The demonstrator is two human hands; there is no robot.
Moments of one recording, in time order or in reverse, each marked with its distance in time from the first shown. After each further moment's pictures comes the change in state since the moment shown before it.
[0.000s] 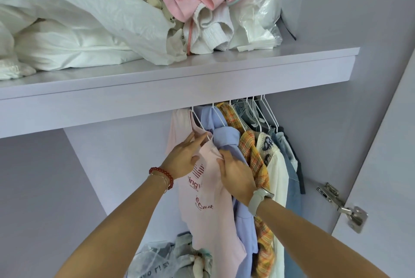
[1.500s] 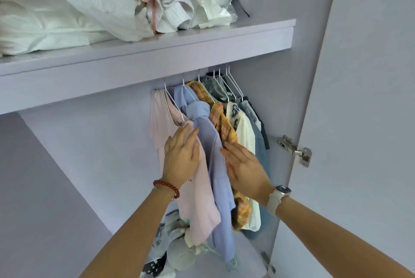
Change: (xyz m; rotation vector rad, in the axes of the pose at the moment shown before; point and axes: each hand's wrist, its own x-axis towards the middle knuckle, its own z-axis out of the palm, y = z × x) left_hand -0.072 0.079 0.028 0.020 0.302 0.028; right_hand -0.117 0.027 -0.045 -0.135 0.046 -0.164
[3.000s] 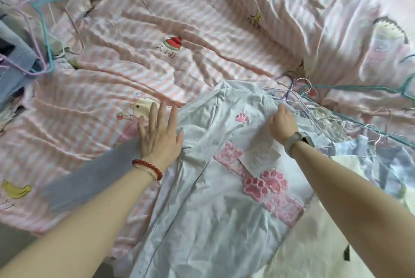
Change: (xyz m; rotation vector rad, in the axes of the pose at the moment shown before) left_hand -0.698 0.832 0.263 -0.259 -1.134 1.730; right_hand -1.130 -0.084 -0.215 -0.239 0.515 2.855
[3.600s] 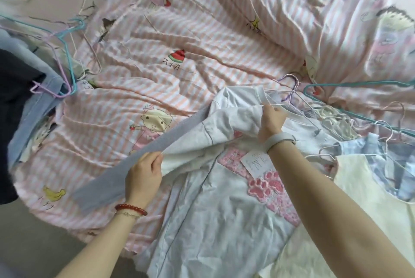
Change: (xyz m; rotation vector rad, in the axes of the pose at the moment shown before) left_hand -0.061 -0.023 -0.012 -0.447 0.140 -0.227; right_hand -0.002 -0.057 -0.004 1.274 0.187 0.495
